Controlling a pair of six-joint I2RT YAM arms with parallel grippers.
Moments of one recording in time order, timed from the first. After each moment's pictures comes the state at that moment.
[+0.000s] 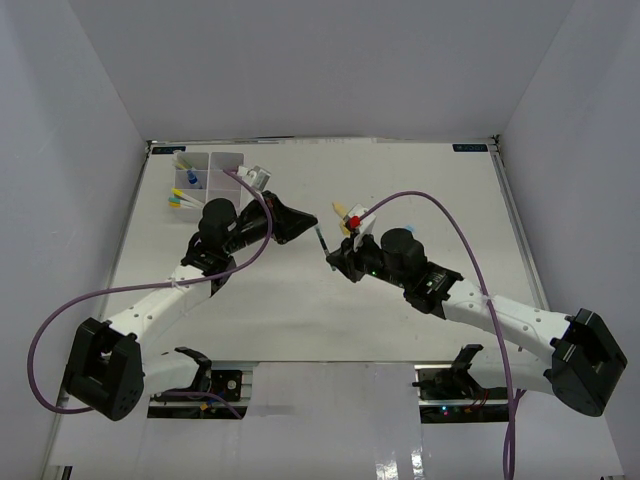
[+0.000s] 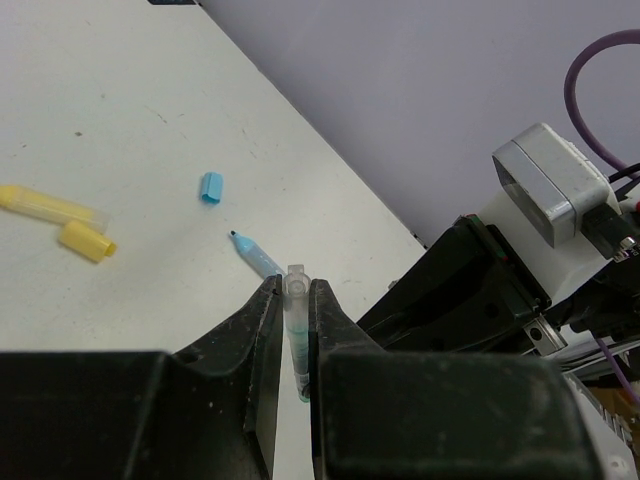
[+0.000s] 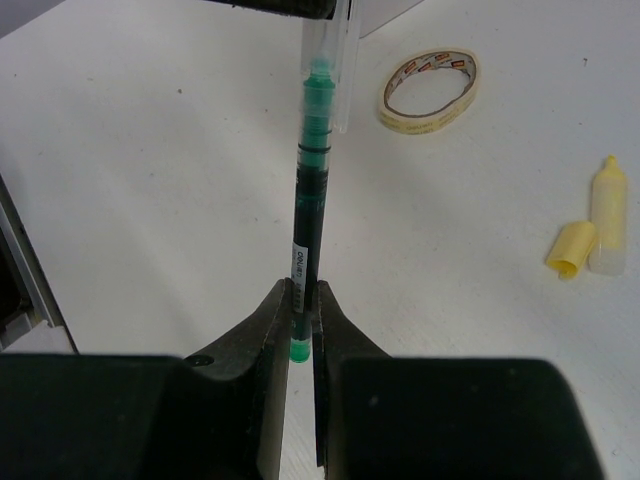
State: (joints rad) left arm -0.47 1.19 0.72 0.46 0.59 -0.60; right arm 0.89 1.14 0.69 0.20 -0.11 0.10
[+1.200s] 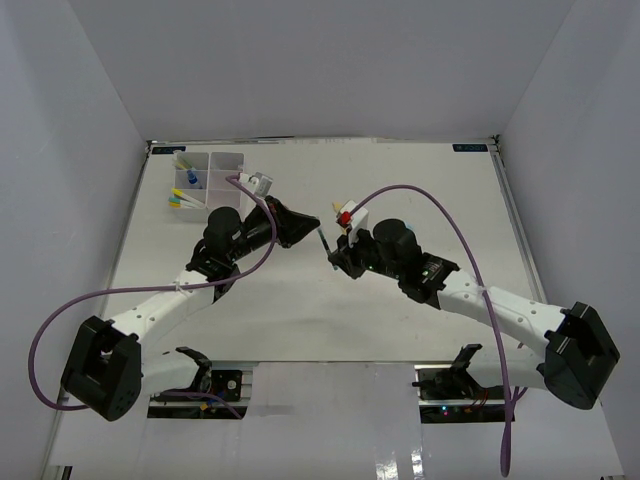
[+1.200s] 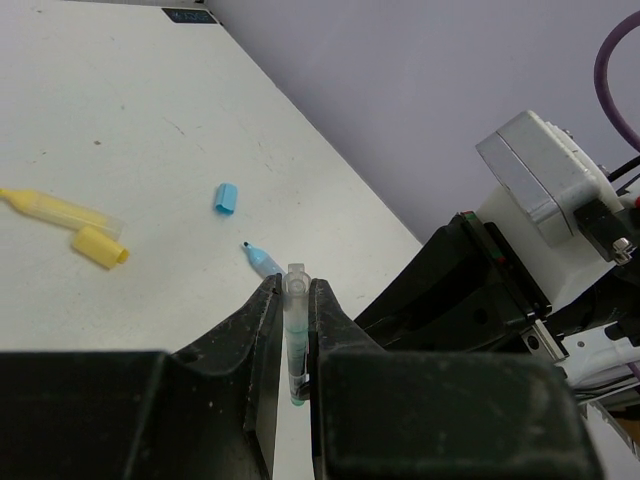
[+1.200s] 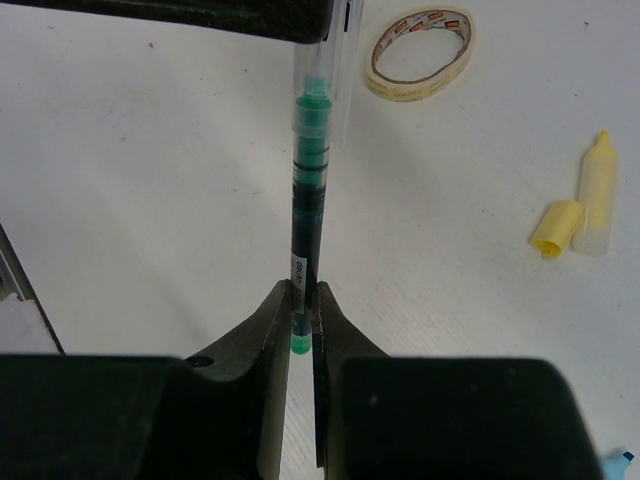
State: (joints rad) left arm -0.52 1.19 0.66 0.53 0.49 -0.60; right arm 0.86 1.20 0.78 0.05 -0.13 0.04
